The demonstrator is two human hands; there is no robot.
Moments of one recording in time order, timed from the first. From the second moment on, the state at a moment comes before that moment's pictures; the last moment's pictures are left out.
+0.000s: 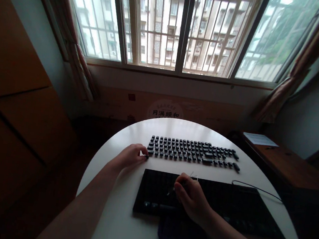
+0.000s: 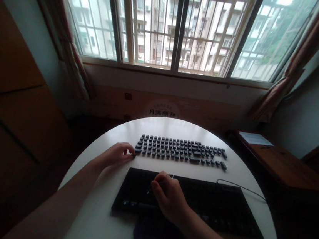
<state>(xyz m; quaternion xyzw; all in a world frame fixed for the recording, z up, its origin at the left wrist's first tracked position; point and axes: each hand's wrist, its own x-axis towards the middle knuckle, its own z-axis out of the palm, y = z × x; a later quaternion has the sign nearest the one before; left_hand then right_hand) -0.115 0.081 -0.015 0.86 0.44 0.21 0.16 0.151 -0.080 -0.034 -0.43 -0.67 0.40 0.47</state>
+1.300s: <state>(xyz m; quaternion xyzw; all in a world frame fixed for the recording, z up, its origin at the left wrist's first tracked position) -0.018 0.021 -0.027 0.90 0.38 0.18 0.12 0.108 -0.094 -0.016 -0.42 -0.77 0.38 0.29</state>
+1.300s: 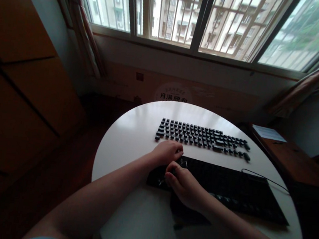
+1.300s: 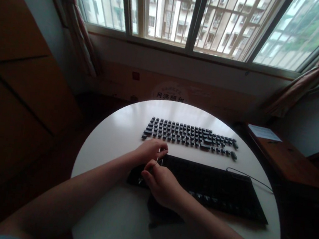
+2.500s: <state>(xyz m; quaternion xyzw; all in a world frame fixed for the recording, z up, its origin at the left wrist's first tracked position) -0.018 0.017 -0.025 0.89 0.40 0.17 0.12 0.105 -0.101 -0.031 -0.41 -0.78 0.28 0.39</state>
